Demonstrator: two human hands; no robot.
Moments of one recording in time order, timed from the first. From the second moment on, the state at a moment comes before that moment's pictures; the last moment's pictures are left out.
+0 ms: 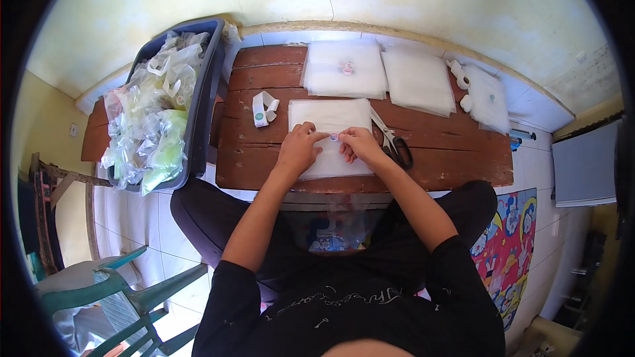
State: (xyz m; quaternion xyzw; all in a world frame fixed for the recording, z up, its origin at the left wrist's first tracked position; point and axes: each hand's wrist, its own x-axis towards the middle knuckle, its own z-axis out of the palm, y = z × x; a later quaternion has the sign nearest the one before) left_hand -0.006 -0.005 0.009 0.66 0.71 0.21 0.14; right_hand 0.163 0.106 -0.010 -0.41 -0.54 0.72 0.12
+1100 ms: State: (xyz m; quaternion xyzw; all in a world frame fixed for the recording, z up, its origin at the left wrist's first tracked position) left_hand 0.003 -0.005 0.005 0.68 0.72 0.16 0.06; right_hand 0.163 0.077 -0.016 -0.40 -0.84 0.30 0.22
